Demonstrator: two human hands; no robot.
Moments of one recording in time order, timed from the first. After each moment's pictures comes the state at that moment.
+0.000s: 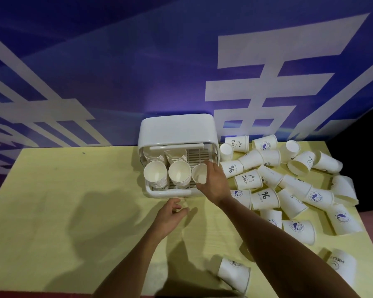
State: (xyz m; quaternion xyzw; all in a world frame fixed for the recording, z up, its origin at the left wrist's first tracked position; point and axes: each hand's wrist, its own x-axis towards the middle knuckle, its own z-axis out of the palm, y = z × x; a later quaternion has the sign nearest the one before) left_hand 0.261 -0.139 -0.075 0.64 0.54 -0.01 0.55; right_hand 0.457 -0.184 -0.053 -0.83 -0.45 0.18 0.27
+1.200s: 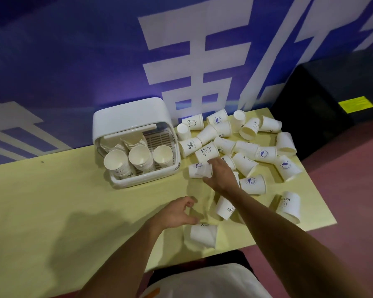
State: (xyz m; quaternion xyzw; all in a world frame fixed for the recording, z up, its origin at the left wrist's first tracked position) left_hand 0.307 -0.234 -0.071 0.77 0.30 -0.24 0.51; right_hand 0.497 -0.336 -0.052 -0.88 -0.36 0.21 0.24
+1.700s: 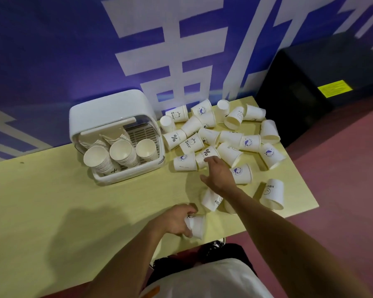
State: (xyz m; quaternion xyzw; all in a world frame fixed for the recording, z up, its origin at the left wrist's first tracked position) left_hand 0.319 -0.284 -0.083 0.84 0.18 -0.34 0.39; right_hand 0.501 -0.382 -0.059 -0.89 -0.35 0.20 0.21
